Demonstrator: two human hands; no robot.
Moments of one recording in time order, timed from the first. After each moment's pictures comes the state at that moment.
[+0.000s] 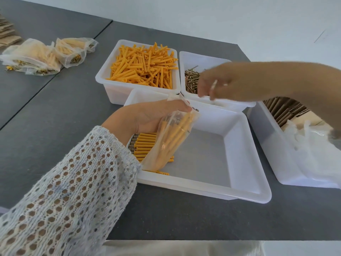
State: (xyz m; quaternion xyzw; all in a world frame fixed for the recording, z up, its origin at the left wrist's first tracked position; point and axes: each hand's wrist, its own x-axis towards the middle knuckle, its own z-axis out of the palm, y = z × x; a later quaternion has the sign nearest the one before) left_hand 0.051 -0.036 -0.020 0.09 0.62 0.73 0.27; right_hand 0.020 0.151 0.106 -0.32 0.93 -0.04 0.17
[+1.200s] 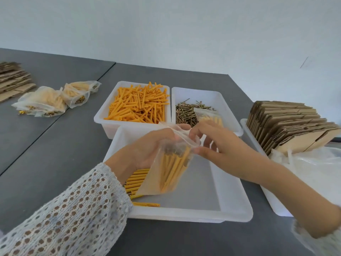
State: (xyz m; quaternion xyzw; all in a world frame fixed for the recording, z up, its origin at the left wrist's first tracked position) left_hand 0.049 -0.011 -0.004 0.11 0.47 0.84 0.25; right_hand 0.042 0.200 0.043 -0.41 0.87 -0.28 0.01
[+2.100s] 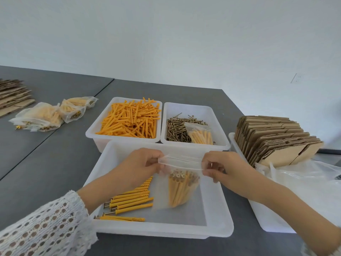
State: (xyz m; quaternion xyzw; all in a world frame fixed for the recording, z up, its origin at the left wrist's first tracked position) left_hand 0.083 -0.005 0.003 0.12 0.86 0.49 0.00; right_hand 0.036 0.257 0.033 -0.38 0.89 -0.25 0.03
